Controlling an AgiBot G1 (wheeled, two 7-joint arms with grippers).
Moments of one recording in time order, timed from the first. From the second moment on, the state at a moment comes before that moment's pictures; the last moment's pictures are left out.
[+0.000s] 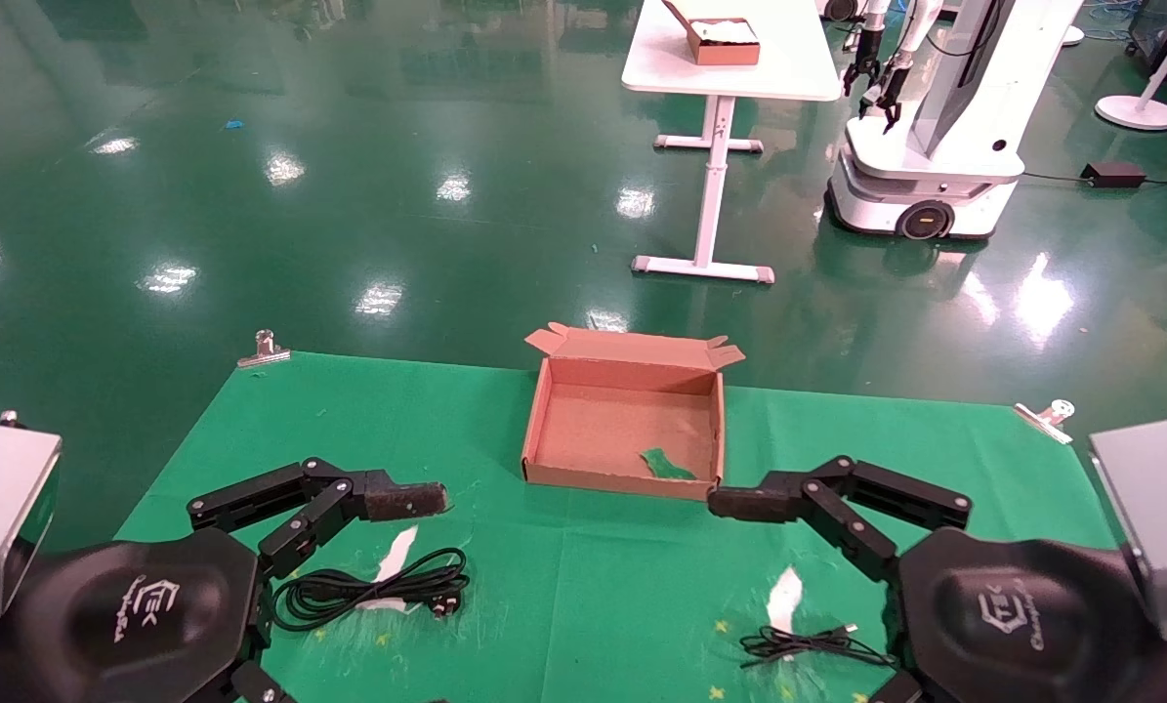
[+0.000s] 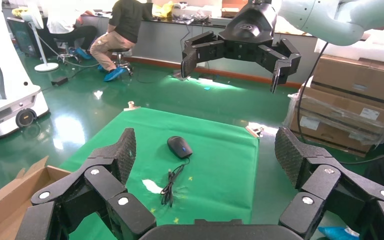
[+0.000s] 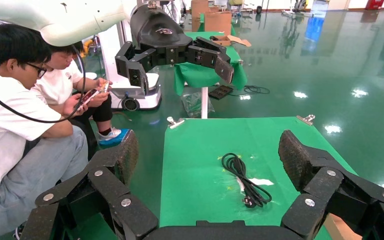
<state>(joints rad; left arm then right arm) -1.08 0.61 0.28 -1.28 0.74 1.49 -0.19 1.08 -0.61 -0.28 1.28 -0.73 -1.50 0.19</state>
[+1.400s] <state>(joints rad) -1.17 0.61 0.42 -1.34 1.15 1.46 -0.22 1.12 -0.57 -0.37 1.32 -0.95 -1.48 0.28</state>
